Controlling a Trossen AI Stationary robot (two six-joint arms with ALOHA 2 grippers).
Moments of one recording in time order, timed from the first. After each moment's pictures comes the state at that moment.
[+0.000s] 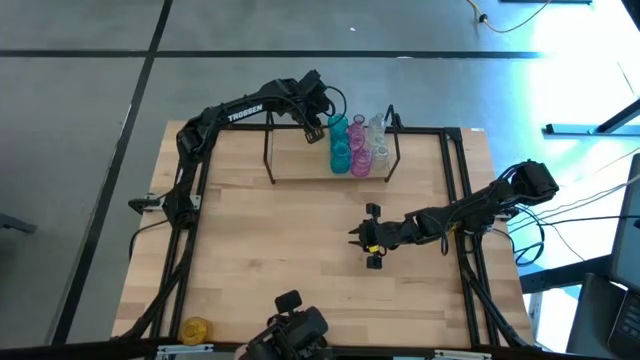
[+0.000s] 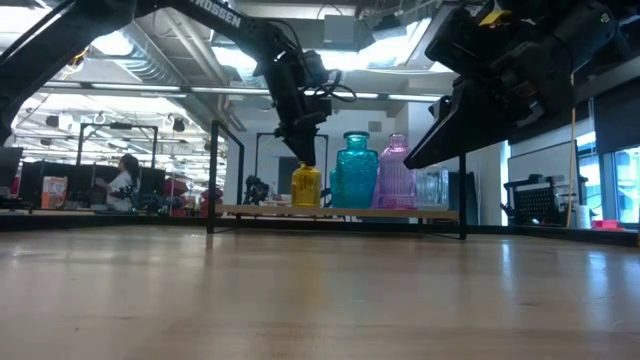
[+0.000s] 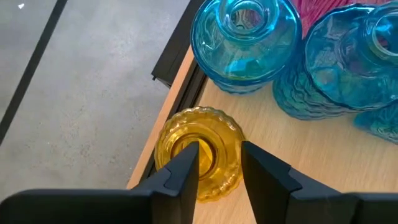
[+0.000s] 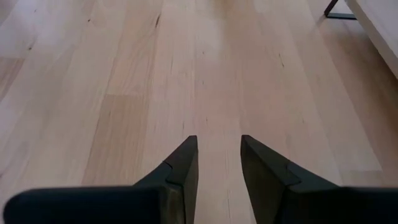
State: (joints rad) left arm 0.65 2.09 1.91 -0.87 -0.04 0.25; right arm 0.31 1.48 0.67 0.11 0.28 0.12
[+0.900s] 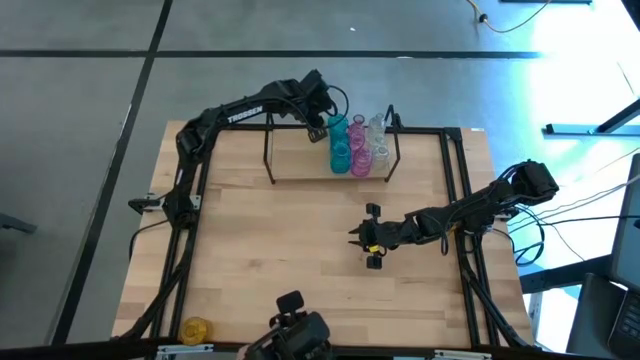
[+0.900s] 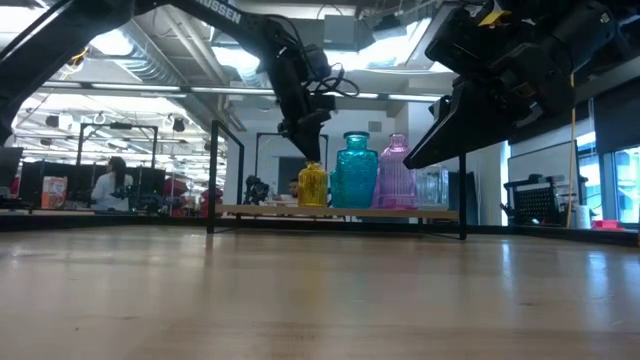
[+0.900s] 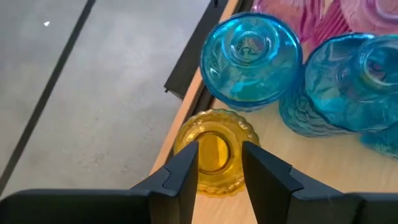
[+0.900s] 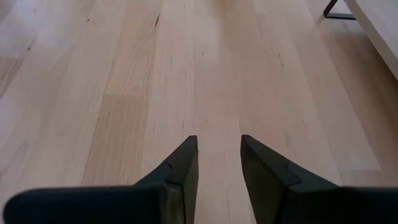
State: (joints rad) left arm 0.63 2.08 1.91 -0.82 -0.09 0.25; right arm 0.31 1.48 0.67 0.11 0.28 0.12
